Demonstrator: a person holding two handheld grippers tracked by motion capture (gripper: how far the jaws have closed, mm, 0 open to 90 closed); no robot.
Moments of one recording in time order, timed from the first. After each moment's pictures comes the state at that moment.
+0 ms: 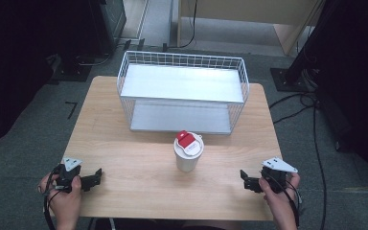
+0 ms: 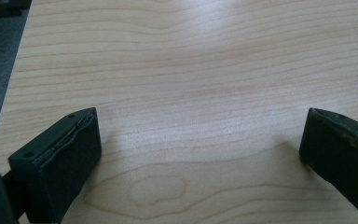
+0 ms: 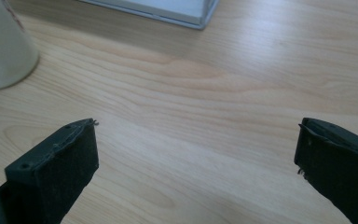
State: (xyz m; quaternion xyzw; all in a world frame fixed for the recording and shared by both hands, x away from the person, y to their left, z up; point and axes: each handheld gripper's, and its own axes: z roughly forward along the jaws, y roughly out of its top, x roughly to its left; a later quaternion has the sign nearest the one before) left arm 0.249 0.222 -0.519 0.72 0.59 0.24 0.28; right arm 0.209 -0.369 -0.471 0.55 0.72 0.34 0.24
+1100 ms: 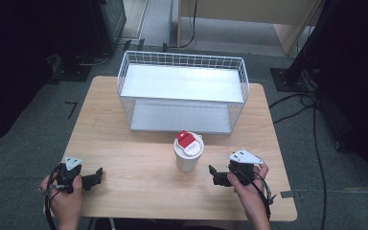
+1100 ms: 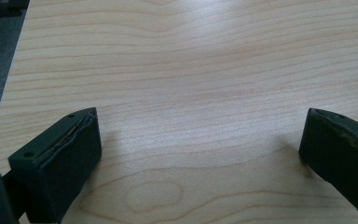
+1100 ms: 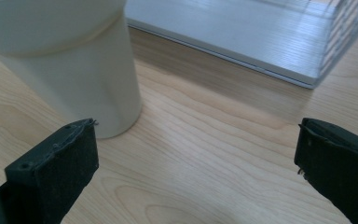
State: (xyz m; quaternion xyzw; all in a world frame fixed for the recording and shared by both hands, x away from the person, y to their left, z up) left arm 0.251 0.220 -0.519 0.72 0.59 0.24 0.28; right arm 0.230 -0.282 -0.460 0.49 0.75 0.39 0.21
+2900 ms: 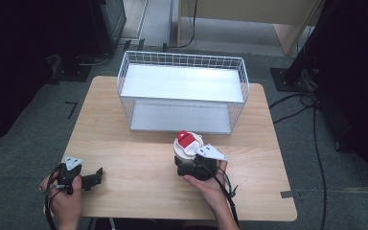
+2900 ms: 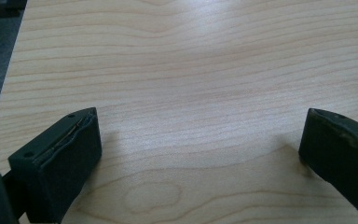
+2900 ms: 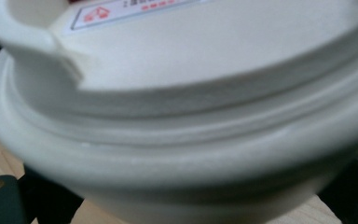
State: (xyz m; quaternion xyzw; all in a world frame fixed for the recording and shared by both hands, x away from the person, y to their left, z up) left arm 0.251 0.220 -0.519 0.72 0.59 0.24 0.28; right arm 0.257 -0.188 -0.479 0.50 0.70 0.47 0.19
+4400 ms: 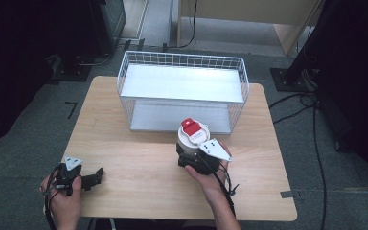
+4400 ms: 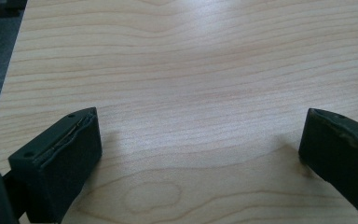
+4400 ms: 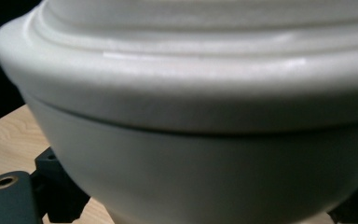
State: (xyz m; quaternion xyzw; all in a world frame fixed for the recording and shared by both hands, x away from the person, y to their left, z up) left arm 0.251 0.220 -0.519 0.72 0.59 0.24 0.28; right arm 0.255 -0.188 -0.442 0.49 0.64 0.52 0.28
